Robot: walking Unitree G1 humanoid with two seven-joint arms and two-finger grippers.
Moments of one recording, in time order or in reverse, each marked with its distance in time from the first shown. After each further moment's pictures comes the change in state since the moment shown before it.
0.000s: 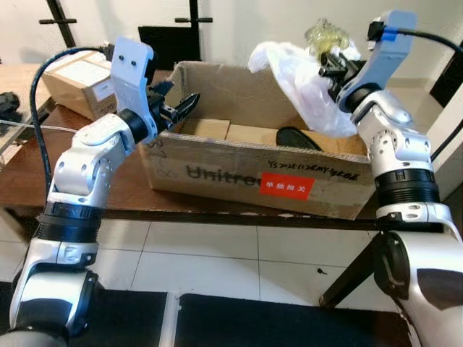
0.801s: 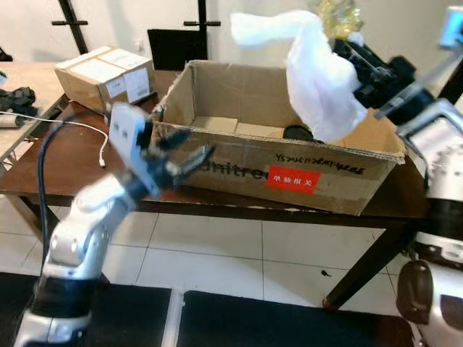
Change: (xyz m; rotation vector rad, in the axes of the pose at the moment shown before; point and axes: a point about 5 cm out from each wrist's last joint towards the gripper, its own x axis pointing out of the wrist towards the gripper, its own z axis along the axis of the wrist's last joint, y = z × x) left arm -0.031 -0.033 -0.015 -0.069 -0.162 -0.144; right arm -0.034 0.001 0.024 0.120 0.003 0.283
